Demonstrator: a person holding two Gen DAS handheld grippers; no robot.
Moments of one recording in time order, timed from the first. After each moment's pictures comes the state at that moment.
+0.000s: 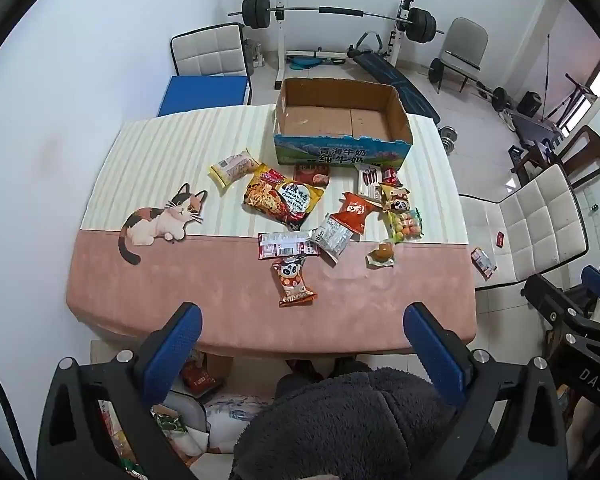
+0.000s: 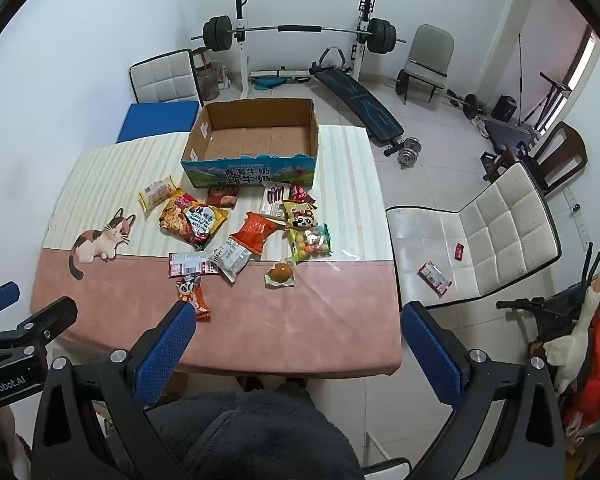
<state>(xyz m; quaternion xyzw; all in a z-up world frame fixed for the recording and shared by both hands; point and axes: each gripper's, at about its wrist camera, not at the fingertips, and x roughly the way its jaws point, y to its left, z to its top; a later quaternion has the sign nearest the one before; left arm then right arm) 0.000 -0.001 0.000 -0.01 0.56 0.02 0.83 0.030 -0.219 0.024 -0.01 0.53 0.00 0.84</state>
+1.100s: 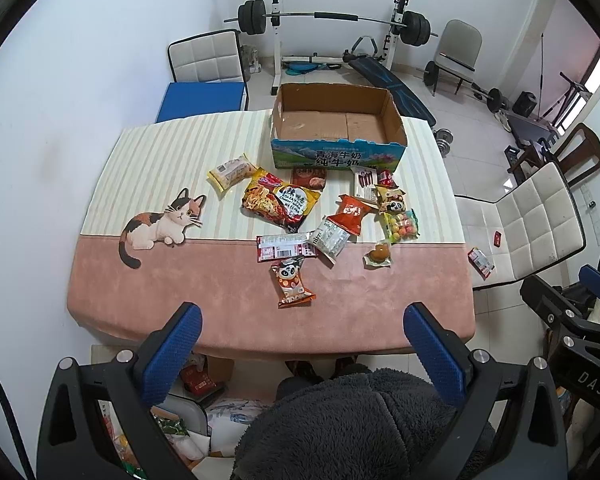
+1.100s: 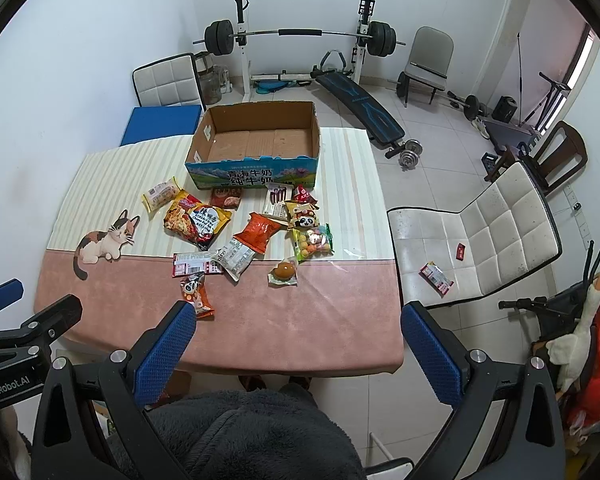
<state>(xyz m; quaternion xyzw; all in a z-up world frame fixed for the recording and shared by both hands) 0.004 -0.005 0.009 -0.01 0.56 0.01 0.83 0.024 -0.217 0.026 -0.01 0.53 0.00 0.85</state>
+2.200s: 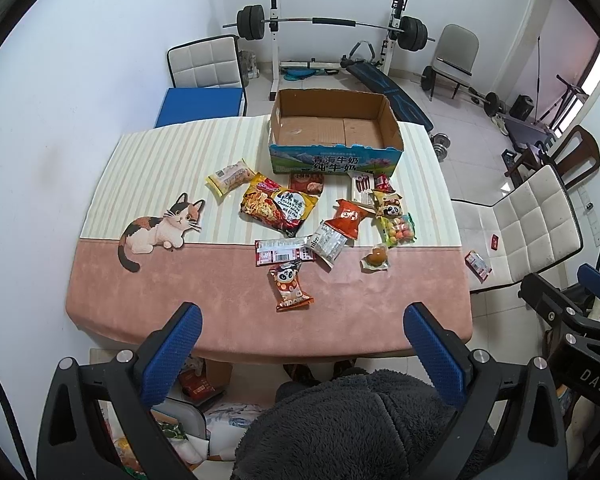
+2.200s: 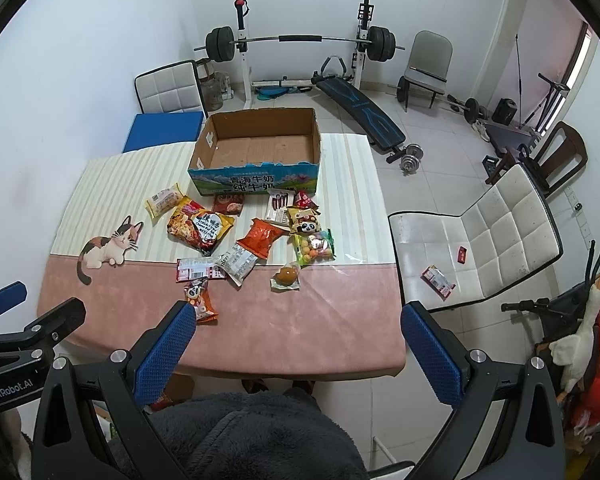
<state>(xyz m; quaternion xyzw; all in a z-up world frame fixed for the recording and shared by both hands) 0.010 -0.013 0.028 -0.01 0.55 0.01 0.83 0.028 -0.208 0.046 -0.01 0.52 0.00 0.85</state>
